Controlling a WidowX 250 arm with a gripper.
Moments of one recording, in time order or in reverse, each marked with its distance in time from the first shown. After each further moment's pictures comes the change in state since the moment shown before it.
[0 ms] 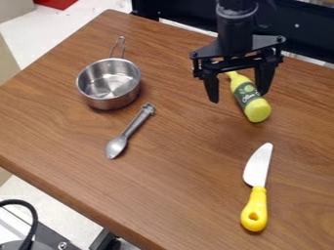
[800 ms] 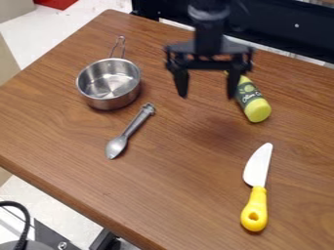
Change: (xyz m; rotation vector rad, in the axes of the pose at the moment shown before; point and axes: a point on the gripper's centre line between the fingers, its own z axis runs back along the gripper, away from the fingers) arm 0.022 0.044 0.005 0.065 0.007 -0.249
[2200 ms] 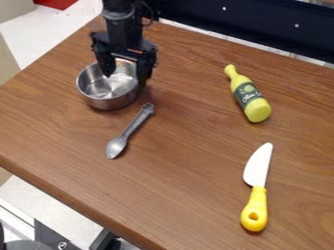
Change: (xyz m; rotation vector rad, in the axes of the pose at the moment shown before) arm 0.053 0.109 -0.034 0.112 -0.075 -0.237
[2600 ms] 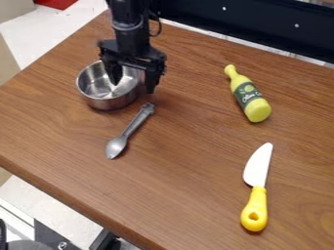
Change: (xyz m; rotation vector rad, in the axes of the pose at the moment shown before) arm -0.001 -0.007 -0.014 -0.001 0.008 0.053
